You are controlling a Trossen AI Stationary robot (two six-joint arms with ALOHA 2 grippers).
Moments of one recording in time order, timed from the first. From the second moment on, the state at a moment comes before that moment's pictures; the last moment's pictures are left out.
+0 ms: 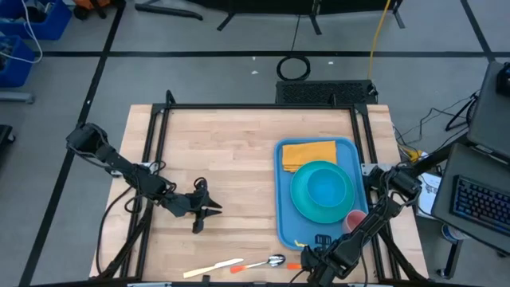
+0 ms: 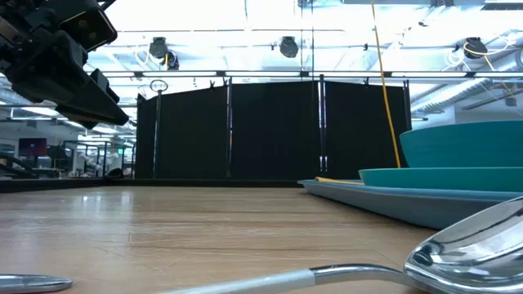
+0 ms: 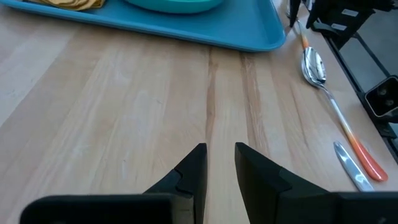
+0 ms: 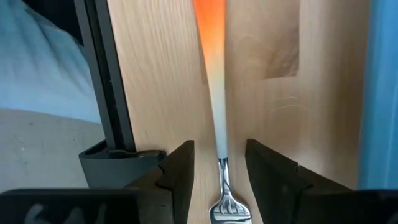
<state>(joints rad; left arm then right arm) -0.57 1.27 0.39 0.30 -0.38 -0.51 0.88 1.98 1.27 -0.64 -0.08 1.01</state>
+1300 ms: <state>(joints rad) -0.61 1.27 0.39 0.30 -0.45 -0.53 0.87 1.94 1.26 -0.64 -0.06 1.02</state>
